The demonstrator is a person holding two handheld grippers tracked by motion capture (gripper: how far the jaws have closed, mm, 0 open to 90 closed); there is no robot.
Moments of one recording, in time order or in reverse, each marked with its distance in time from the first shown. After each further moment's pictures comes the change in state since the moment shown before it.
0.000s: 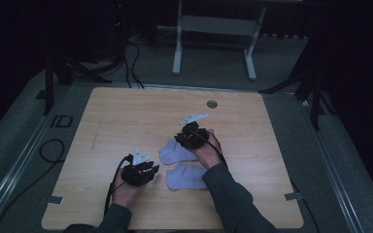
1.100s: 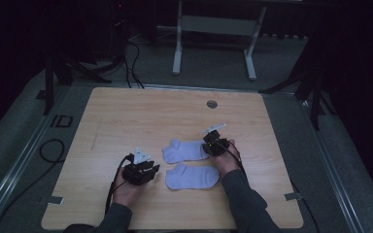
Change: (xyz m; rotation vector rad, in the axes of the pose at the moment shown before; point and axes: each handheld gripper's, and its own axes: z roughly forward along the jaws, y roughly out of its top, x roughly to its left) left arm 0.003 0.000 0.003 0.010 0.010 -0.014; right arm -0.061 -0.074 0.011 0.169 -0.187 0.108
